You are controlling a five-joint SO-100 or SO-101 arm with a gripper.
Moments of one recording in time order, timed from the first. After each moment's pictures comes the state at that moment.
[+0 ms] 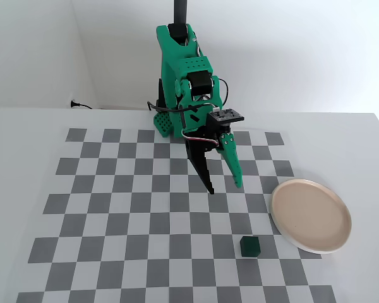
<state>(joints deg) -17.3 138.9 140.9 34.7 -88.5</state>
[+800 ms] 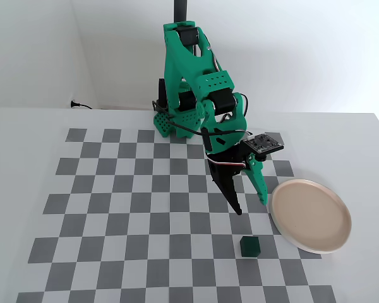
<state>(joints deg) -23.9 112.6 123.2 31.6 -89.4</state>
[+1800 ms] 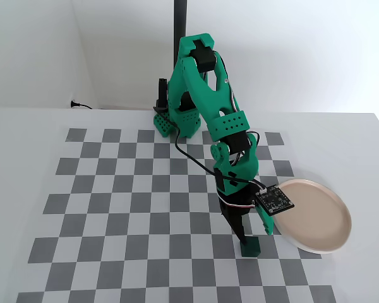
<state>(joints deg) -25.1 83.3 108.3 25.9 -85.3</state>
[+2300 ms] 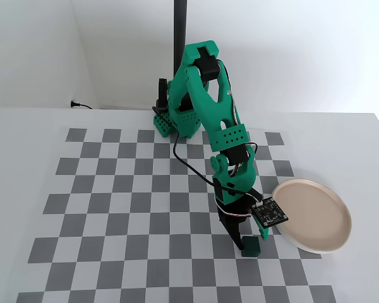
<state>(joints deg) -25.1 76.8 108.3 21.4 -84.1</state>
